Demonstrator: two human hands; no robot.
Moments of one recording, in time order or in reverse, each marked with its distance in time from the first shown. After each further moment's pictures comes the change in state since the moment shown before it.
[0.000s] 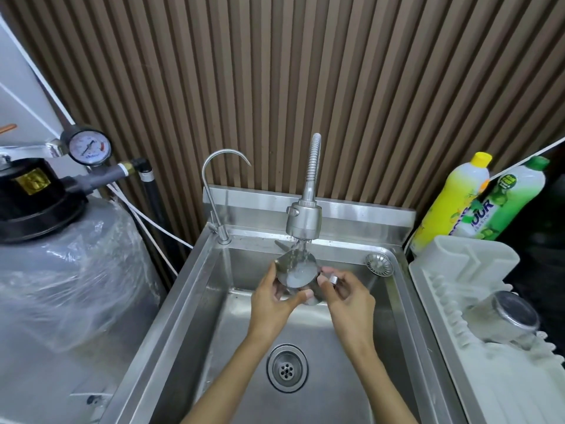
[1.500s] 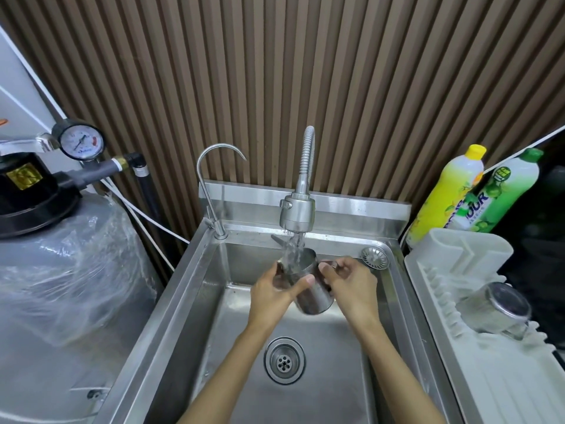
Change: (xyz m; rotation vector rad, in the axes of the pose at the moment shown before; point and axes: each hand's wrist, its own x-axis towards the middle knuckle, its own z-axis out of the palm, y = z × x) left_hand 0.000 0.008 0.008 0.106 0.006 -0.037; right_hand 0.020 -0.011 -0.012 -0.265 -0.035 0.047
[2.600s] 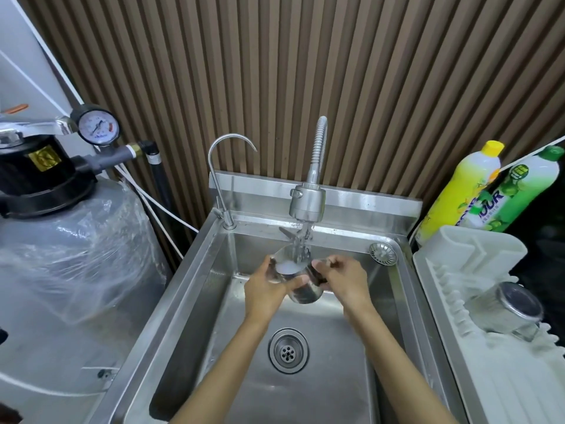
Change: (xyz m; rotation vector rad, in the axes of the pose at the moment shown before) left_hand -0.004 -0.007 -0.011 0.022 0.092 -0.119; right_hand 0.006 0.005 0.018 0.079 -0.186 0.146
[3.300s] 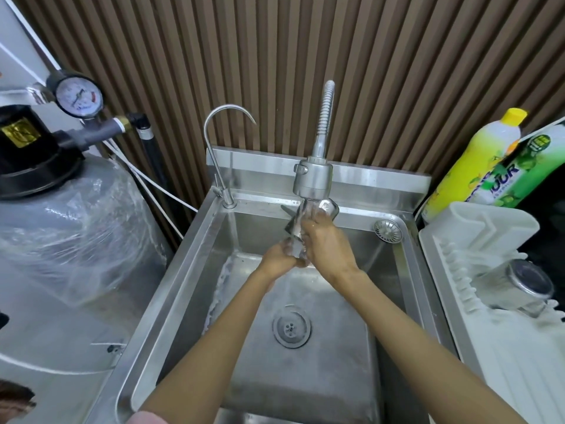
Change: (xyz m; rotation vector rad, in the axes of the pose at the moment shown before) left_hand 0.051 -0.014 0.020 -0.049 -0.378 -0.207; right_hand 0.021 -0.005 0.026 -0.686 -0.002 -0.738
